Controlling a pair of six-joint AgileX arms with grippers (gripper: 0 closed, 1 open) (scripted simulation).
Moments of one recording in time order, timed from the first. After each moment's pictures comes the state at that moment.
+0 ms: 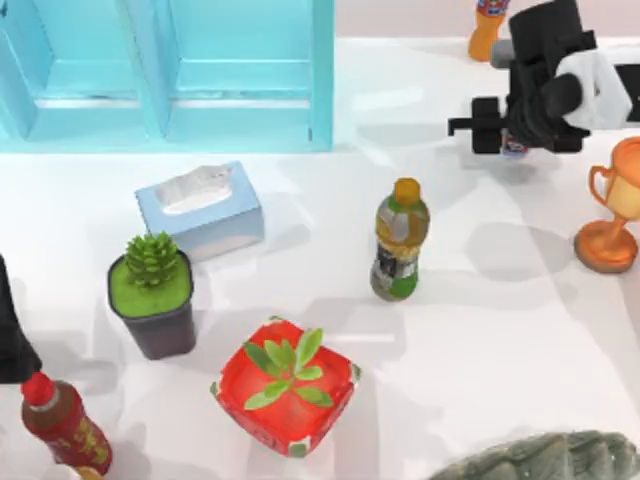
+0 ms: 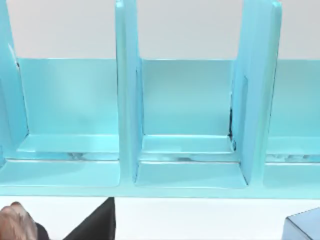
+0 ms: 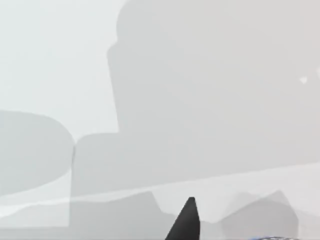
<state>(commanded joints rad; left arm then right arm) 0.00 0.00 0.00 0.00 0.00 0.00 0.23 2.33 1.63 -0.25 0.18 0.20</state>
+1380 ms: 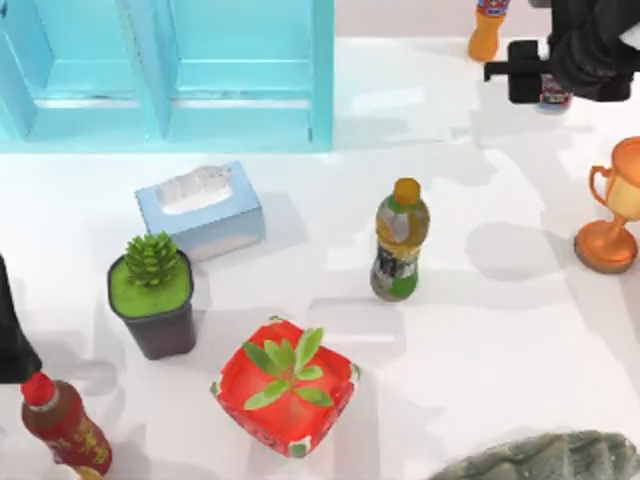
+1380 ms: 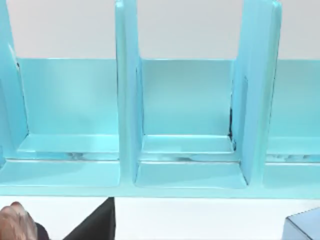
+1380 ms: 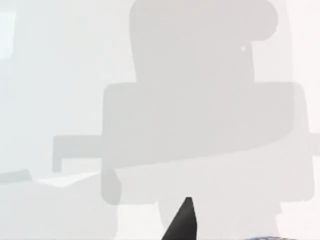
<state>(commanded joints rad) 0.00 0.00 0.00 0.00 0.00 0.00 0.18 2.19 1.73 -0.53 0.14 0.16</state>
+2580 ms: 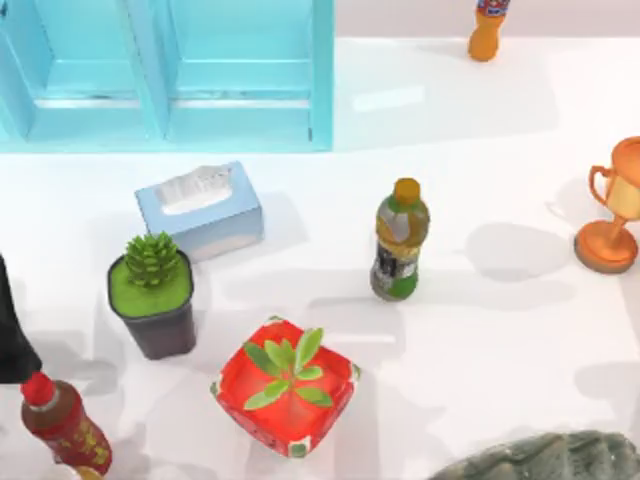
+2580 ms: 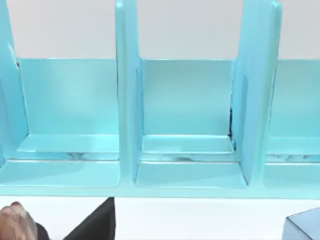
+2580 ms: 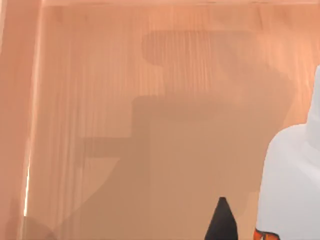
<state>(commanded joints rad) 0.00 0.00 0.00 0.00 0.00 0.00 -0.66 1.29 0.85 -0.55 -0.38 -0.52</state>
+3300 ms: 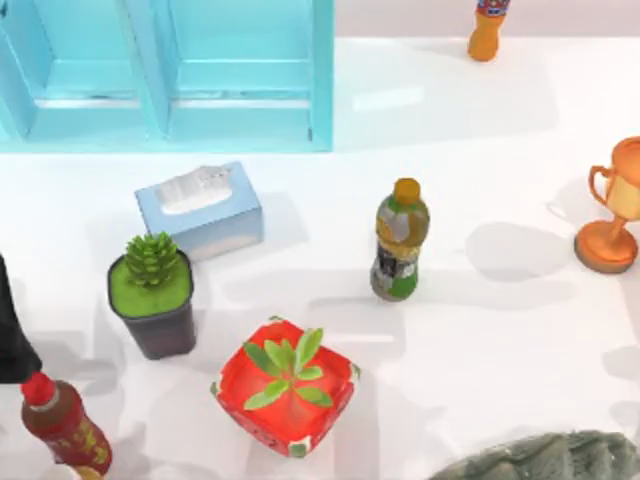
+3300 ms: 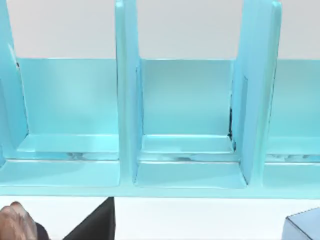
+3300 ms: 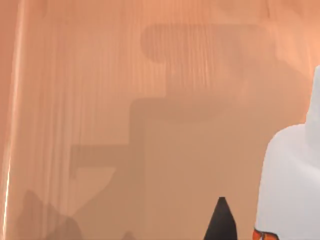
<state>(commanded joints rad) 0.00 0.00 0.00 0.00 0.00 0.00 -0.64 1.38 0.81 -0.43 -0.37 -0.49</state>
